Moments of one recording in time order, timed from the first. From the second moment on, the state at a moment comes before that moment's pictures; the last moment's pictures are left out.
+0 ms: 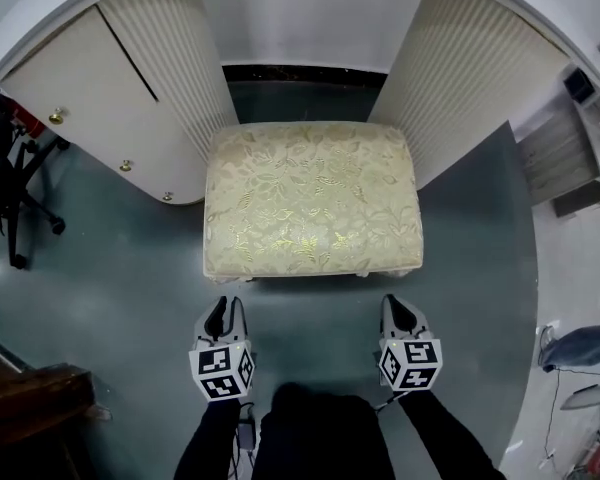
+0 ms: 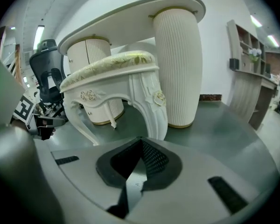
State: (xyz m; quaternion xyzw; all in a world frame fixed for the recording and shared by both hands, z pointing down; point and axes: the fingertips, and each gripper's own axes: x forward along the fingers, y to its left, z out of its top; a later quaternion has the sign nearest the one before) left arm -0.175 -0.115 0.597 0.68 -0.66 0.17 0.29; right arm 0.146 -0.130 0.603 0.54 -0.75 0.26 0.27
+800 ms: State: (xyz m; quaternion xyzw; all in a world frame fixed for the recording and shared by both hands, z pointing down) left arm -0.156 -0.102 0.406 0.68 -0.63 0.19 0.31; right arm 0.124 -0.098 0.414 0.50 -0.76 0.28 0.31
